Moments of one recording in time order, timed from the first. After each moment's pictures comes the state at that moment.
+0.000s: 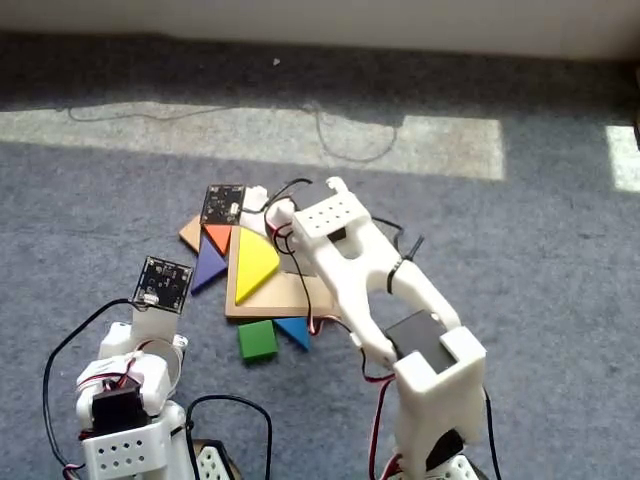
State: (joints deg) left arm -19.3 -101.8 93.1 74.2 -20.0; right arm -36.9 19.5 1.4 61.2 55.3
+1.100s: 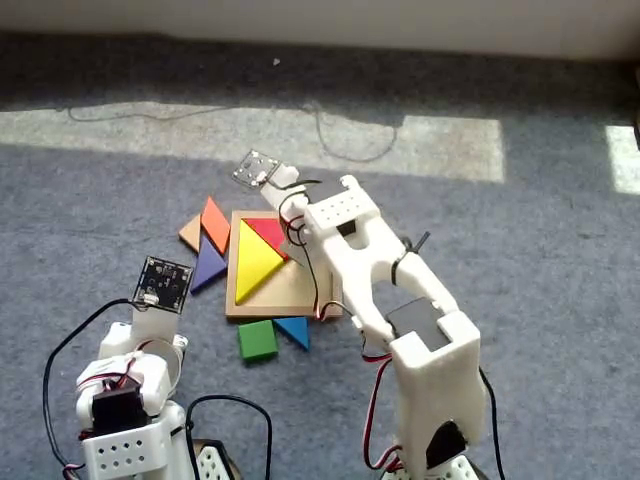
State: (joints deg) left arm -19.3 -101.8 93.1 74.2 -20.0; right arm -33.1 24.9 0.1 56.3 33.4
